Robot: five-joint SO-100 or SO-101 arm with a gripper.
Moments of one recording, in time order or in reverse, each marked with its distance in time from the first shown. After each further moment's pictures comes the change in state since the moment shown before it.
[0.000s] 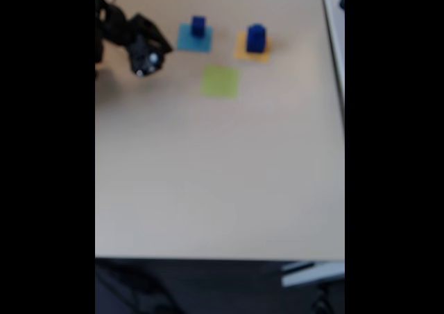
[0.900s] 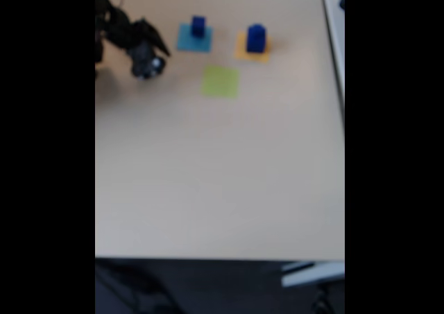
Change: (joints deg) arm -0.7 -14.3 -5.0 -5.2 0.0
